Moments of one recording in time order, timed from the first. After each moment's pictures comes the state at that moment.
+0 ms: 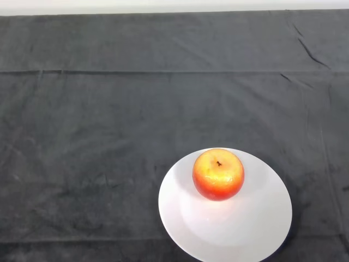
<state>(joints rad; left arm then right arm) 0.23 0.39 0.80 -0.44 -0.12 -0.05 0.73 -0.86 -0.56 -0.85 1.25 0.79 0.42 0.39</state>
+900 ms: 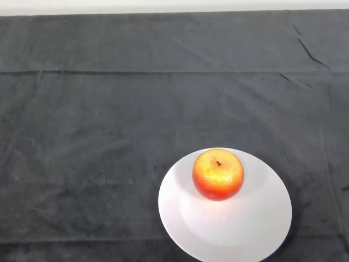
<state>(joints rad) 0.23 0.39 0.79 -0.44 -0.16 -0.05 0.75 -0.86 -0.56 -0.85 1.25 0.79 0.42 0.39</state>
